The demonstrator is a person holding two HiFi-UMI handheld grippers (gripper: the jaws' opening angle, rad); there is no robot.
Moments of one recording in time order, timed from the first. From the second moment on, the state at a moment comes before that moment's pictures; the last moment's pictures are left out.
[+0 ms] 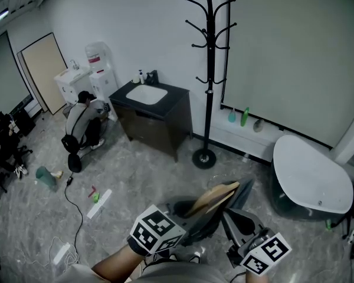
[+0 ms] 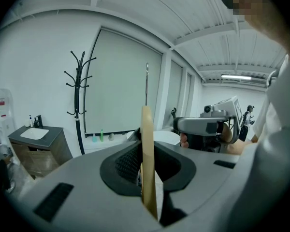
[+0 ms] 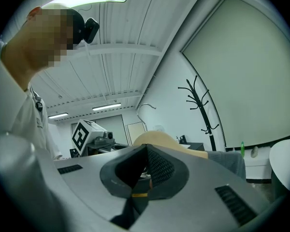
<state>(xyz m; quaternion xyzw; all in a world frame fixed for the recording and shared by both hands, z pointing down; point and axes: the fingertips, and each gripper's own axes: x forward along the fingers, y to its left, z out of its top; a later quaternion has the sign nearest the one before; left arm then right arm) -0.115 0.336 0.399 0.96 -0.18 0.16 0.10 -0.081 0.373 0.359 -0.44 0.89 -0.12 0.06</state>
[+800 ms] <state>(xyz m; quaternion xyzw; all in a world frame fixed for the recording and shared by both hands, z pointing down) -0.058 0.229 0.402 0.97 -0.17 0.15 0.10 -0.024 0.280 0.371 -0.46 0.88 -0.12 0.07</state>
